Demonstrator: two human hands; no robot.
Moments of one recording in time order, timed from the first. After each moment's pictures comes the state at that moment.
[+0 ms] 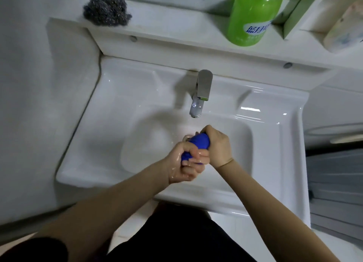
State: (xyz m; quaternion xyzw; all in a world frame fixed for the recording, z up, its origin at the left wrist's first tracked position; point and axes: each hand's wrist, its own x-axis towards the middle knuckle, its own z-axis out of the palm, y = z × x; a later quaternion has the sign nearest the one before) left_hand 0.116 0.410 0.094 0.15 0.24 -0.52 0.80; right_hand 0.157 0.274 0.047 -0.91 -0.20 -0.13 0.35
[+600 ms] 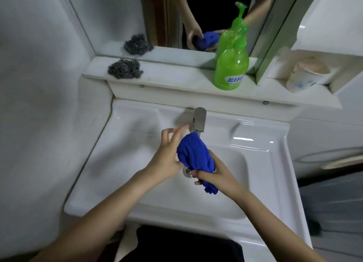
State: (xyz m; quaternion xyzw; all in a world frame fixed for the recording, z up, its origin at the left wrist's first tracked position) left_hand 0.142 0.458 0.133 0.91 -0.09 -0.02 0.41; right_hand 0.126 0.264 0.139 -0.71 -0.04 0.29 0.64
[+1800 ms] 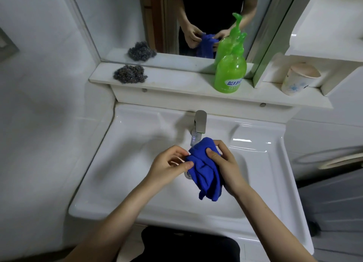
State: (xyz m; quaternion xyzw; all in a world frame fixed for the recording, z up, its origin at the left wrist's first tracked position) left_hand 0.103 0.467 0.151 0.76 0.04 -0.08 0.65; right_hand 0.119 0.277 0.164 -0.62 0.04 0.17 0.77
